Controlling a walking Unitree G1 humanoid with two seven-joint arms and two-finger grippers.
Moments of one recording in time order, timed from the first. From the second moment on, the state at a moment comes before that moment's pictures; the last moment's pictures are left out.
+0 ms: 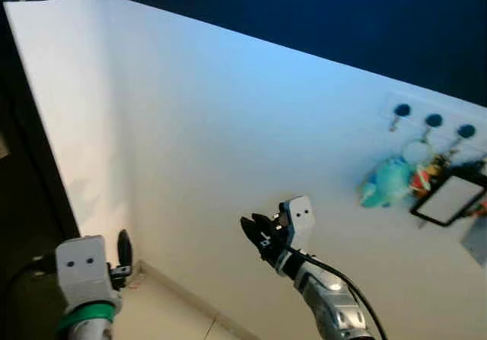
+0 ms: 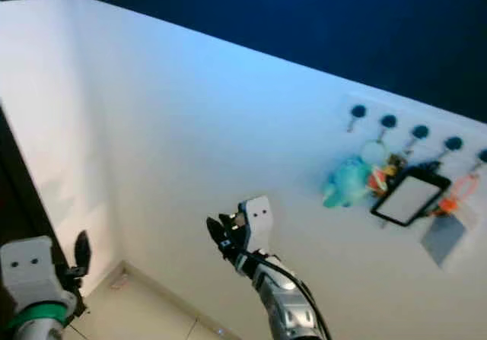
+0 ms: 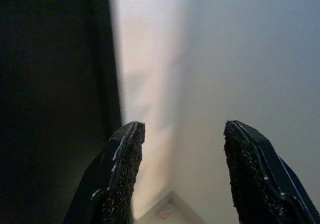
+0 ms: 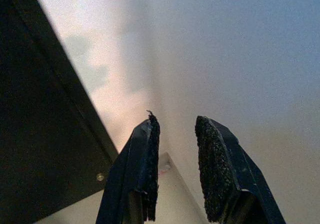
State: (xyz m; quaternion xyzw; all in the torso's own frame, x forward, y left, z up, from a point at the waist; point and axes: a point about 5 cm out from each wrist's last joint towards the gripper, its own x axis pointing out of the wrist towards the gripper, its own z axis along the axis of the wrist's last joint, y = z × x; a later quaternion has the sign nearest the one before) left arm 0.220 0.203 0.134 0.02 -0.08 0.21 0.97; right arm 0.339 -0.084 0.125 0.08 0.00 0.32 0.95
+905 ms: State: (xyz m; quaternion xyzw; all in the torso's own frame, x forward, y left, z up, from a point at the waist) left arm 0.229 0.209 0.121 0.03 -0.03 0.19 0.98; right arm 0.319 -0.110 0.111 0.07 -0.02 0.22 0.97
